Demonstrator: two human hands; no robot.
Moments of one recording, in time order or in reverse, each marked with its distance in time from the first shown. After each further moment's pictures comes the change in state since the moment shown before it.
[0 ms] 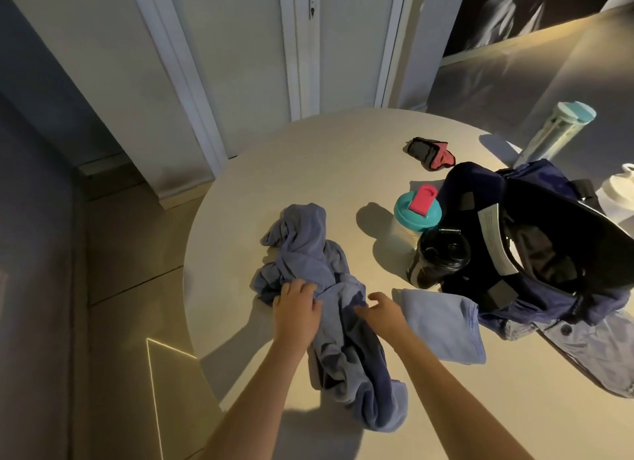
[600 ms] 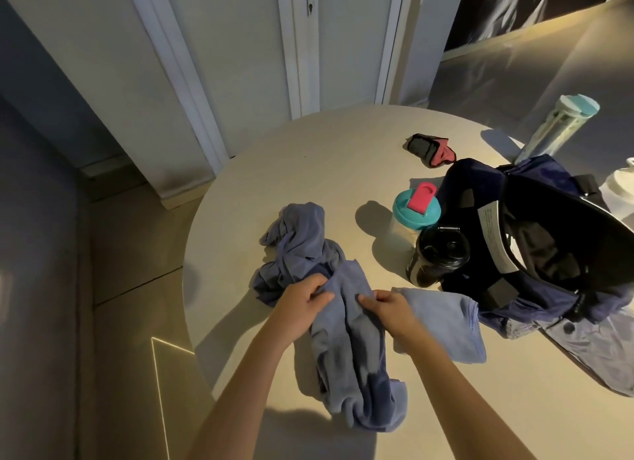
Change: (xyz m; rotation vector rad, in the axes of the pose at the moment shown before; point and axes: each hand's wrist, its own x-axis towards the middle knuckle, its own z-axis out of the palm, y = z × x) left_hand -0.002 0.009 -0.042 -0.563 -0.232 0.144; right_hand -0.018 0.001 -0.021 0.430 -0.068 -0.089
